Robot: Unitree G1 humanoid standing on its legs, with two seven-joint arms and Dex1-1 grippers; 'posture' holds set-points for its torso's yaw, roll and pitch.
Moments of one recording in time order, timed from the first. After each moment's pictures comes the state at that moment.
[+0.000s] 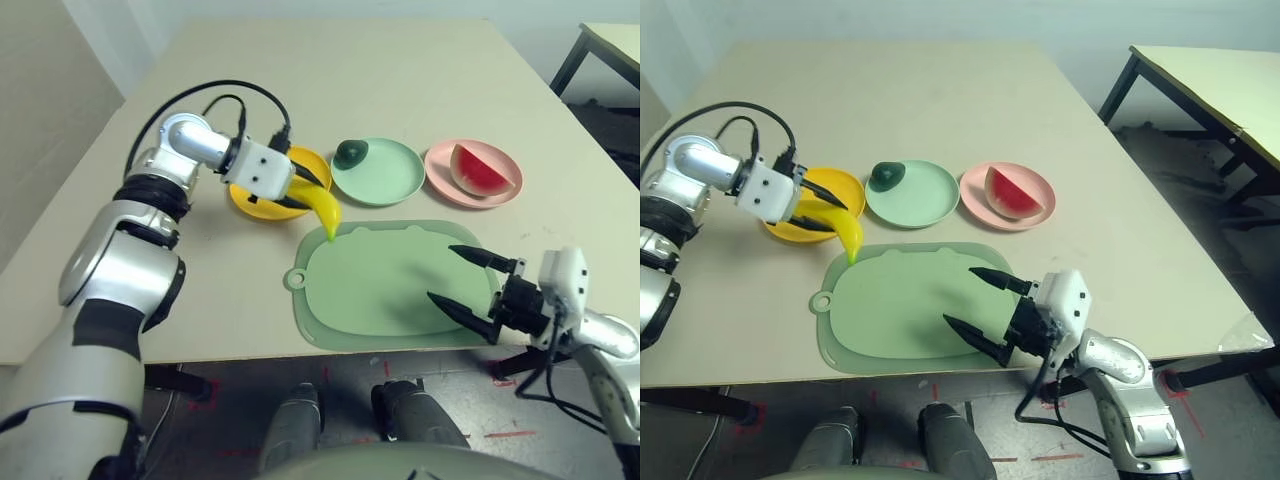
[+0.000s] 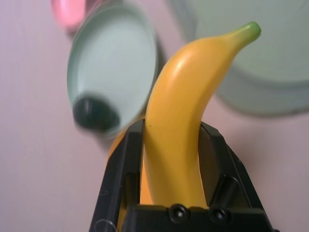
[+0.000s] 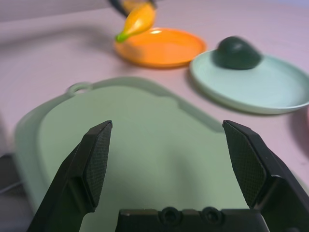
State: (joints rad) left arm -1.23 0.69 -0.53 1.23 0.10 -0.91 -1.21; right arm 0.14 -0.45 -0.07 -0.34 0.40 0.07 0.82
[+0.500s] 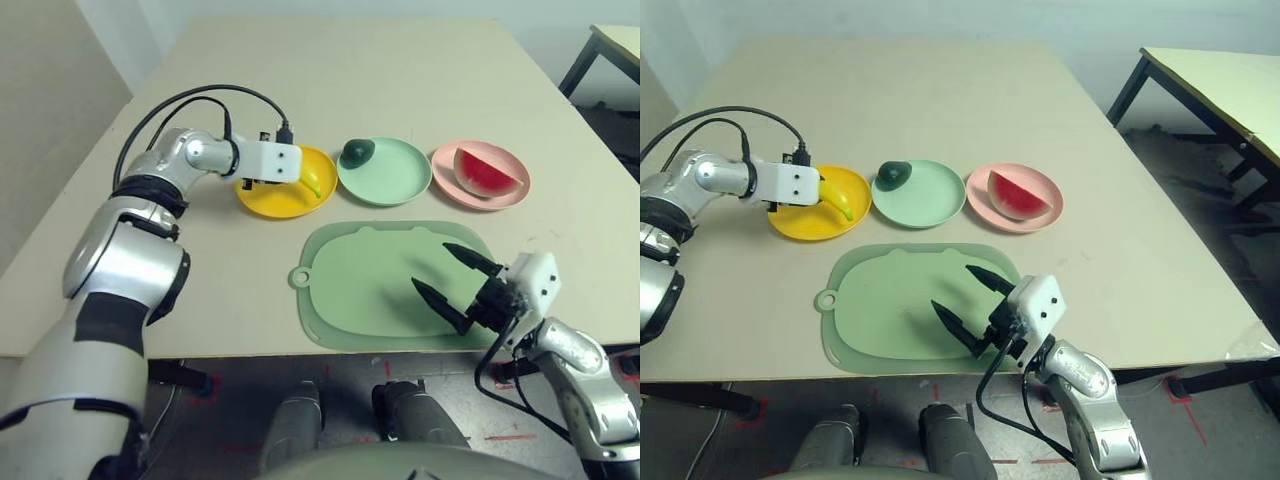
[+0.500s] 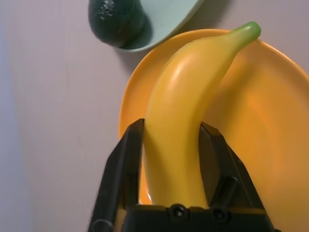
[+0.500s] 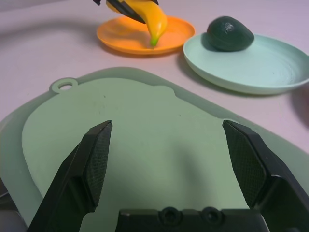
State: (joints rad) left arm -1.23 0.58 -0.57 1.33 0.52 -0.73 -0.67; right arm 0.22 -0.42 -0.02 -0.39 0.34 0.07 0.69
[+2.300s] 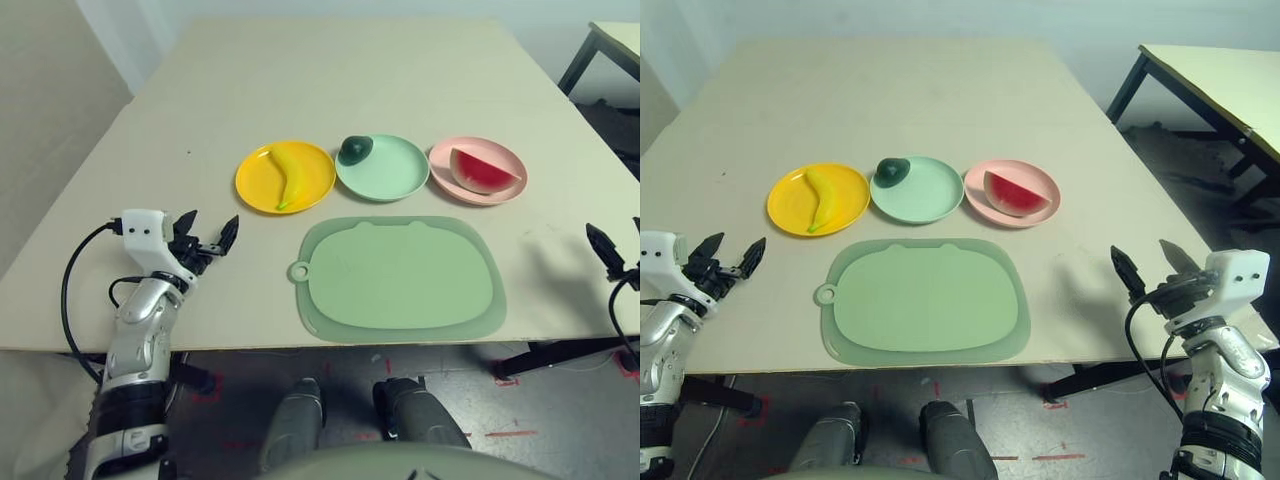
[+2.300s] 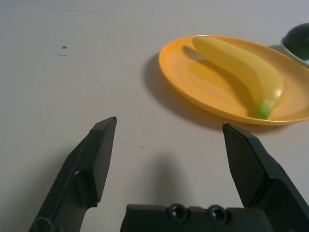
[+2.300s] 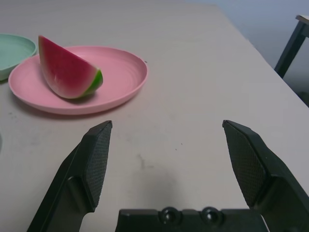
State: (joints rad) left arm -0.09 0.42 0.33 0.09 -0.34 0.11 -0.42; right arm -0.17 -0.68 -0.54 0.61 0.45 -0.22 0.80
